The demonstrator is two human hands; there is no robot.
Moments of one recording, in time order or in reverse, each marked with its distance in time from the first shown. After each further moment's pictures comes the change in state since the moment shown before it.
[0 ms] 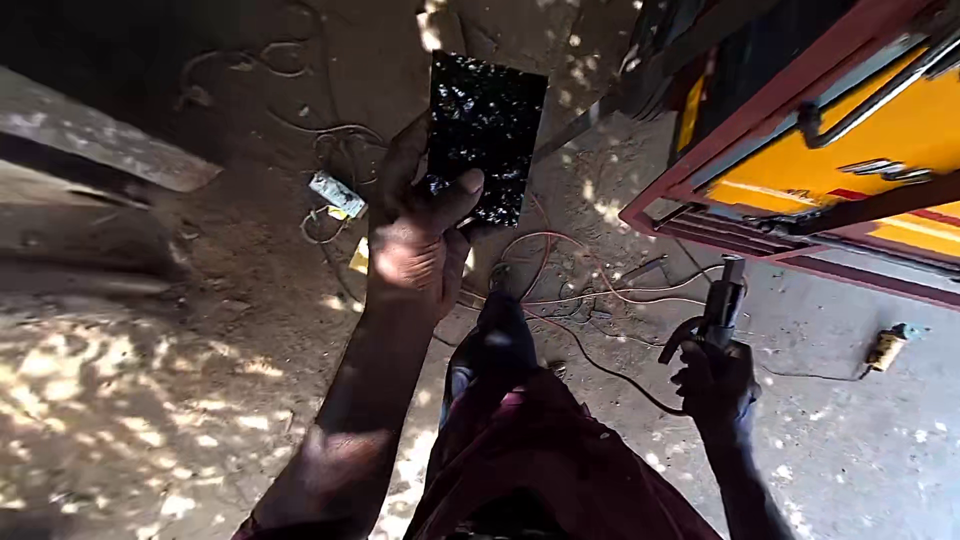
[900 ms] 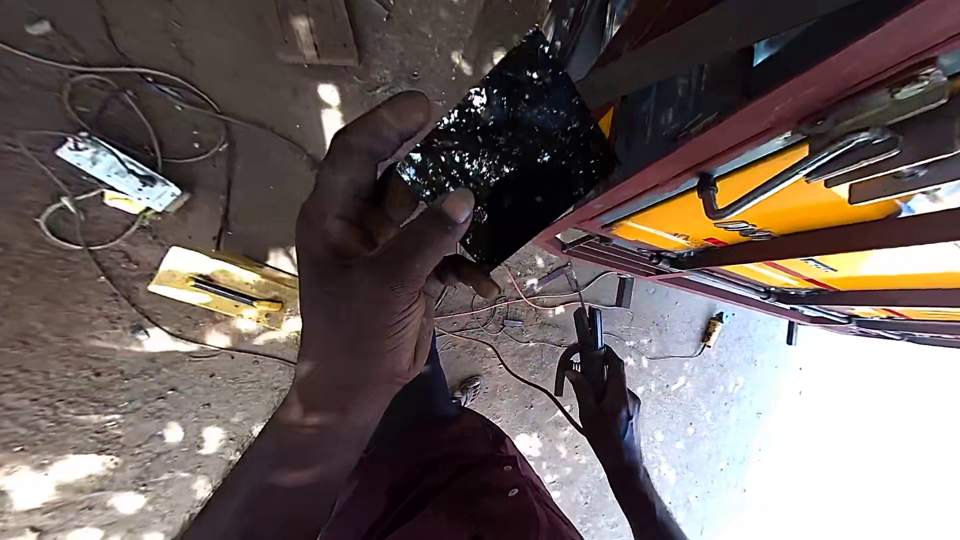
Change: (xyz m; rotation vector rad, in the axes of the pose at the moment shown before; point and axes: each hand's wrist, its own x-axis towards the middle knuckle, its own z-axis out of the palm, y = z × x) left_hand 0.046 -0.050 0.046 -0.050 -0.110 0.014; right_hand 0.028 -0.027 0.028 -0.414 0.034 -0.160
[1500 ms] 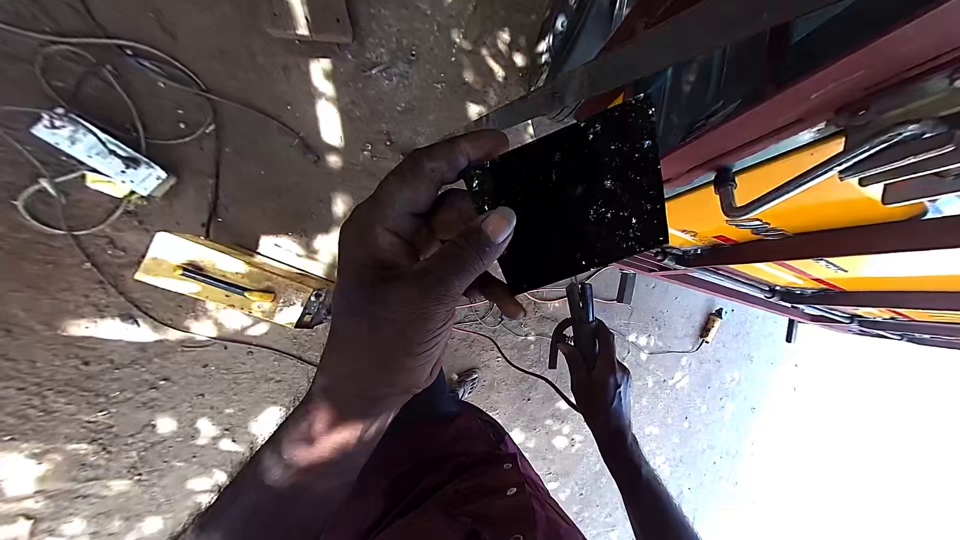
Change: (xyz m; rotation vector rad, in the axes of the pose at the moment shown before) left_hand 0.000 -0.017 0.004 0.051 -0.128 -0.074; right_hand 0.036 0.000 0.022 -0.030 -0.062 0.007
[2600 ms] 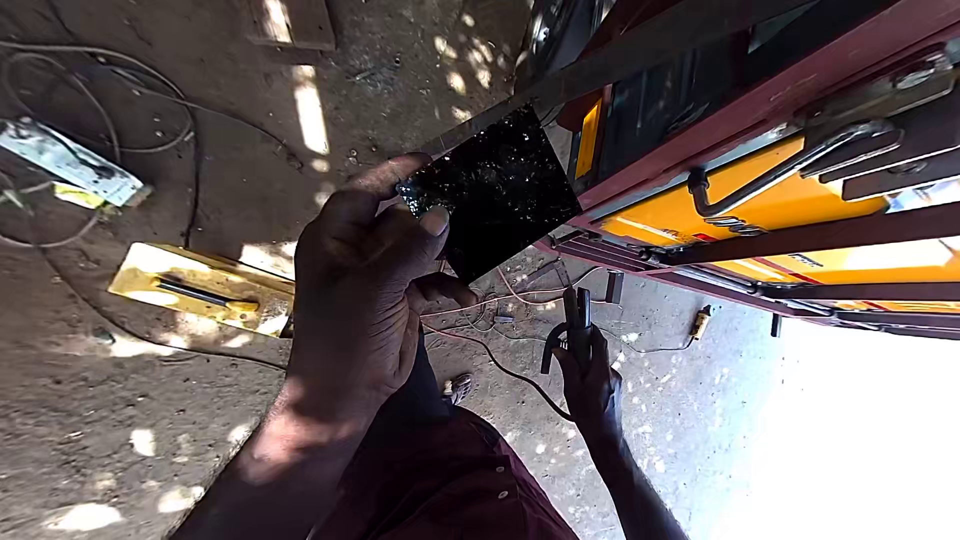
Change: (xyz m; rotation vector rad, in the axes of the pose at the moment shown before) left_hand -0.007 -0.010 -0.010 -0.009 0.203 -0.086; right_hand -0.010 0.004 -0.004 0.058 0.057 -0.001
